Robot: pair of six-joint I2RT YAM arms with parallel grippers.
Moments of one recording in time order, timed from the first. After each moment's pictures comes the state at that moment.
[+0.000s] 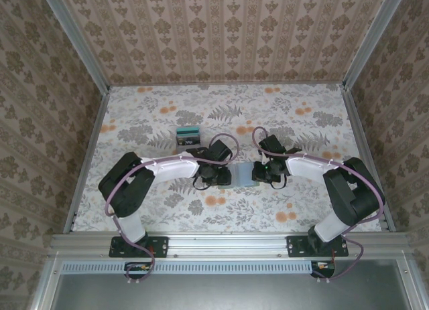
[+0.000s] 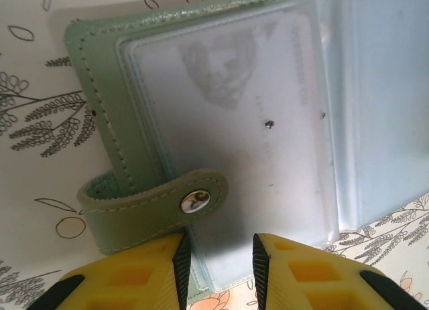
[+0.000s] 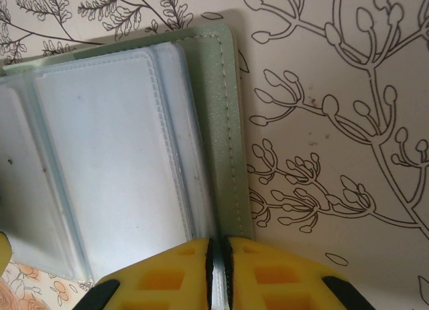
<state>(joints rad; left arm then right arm) -0.90 1.77 1.04 -0.46 0.15 -0.75 0.45 1.58 0.78 -0.42 -0.23 0.58</state>
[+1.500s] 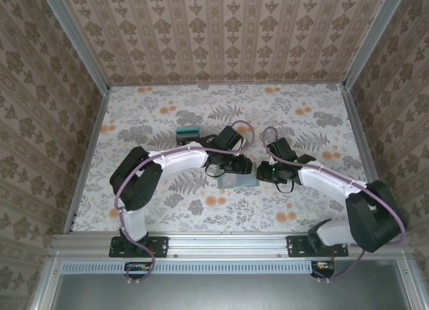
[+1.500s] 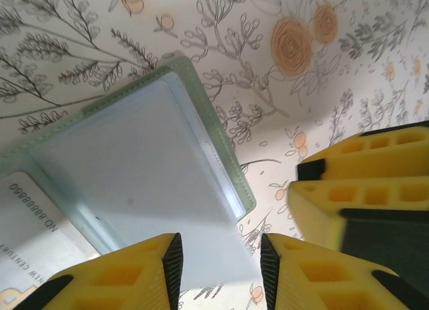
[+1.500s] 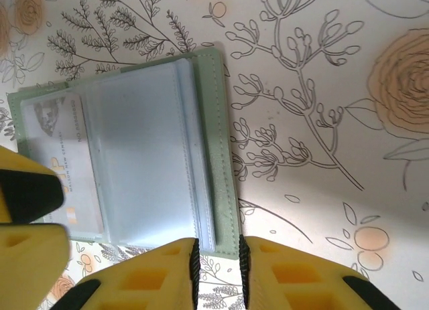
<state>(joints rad) -0.90 1.88 1.26 -0.38 0.39 -0.61 0.44 1.34 0.69 -0.43 -0.15 0.63</state>
